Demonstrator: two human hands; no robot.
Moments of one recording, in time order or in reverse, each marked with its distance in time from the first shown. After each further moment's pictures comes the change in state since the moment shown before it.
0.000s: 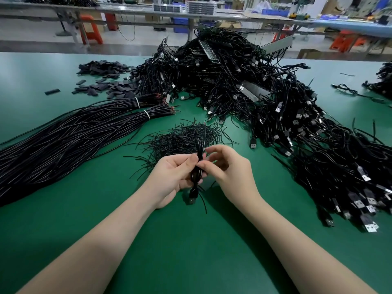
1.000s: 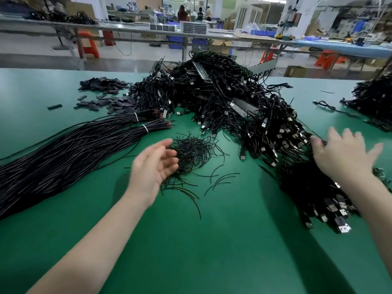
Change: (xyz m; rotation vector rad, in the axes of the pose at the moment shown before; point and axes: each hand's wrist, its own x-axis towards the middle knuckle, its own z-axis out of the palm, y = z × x) left_hand -0.004 0.032 -0.012 -0.155 0.330 0.201; right_hand 0.026 0.002 -0.207 -1.265 0.297 0.532
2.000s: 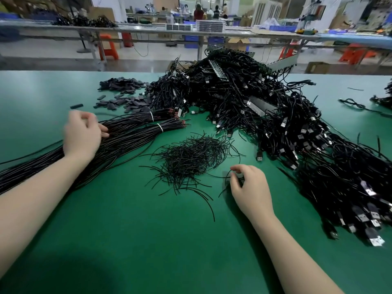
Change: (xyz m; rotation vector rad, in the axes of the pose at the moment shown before) left_hand 0.094 0.085 -0.144 0.916 0.570 0.397; right_hand -0.111 -0.139 0.093 0.745 -0.039 -0.428
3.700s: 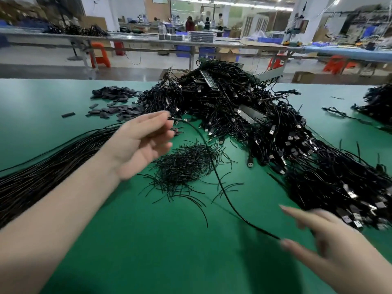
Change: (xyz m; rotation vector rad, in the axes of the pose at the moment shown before) left_hand -0.101 0.141 0.003 -0.901 -0.949 -0.263; right_hand -0.090 -0.017 -0.171 -0.142 -0.222 -0.121
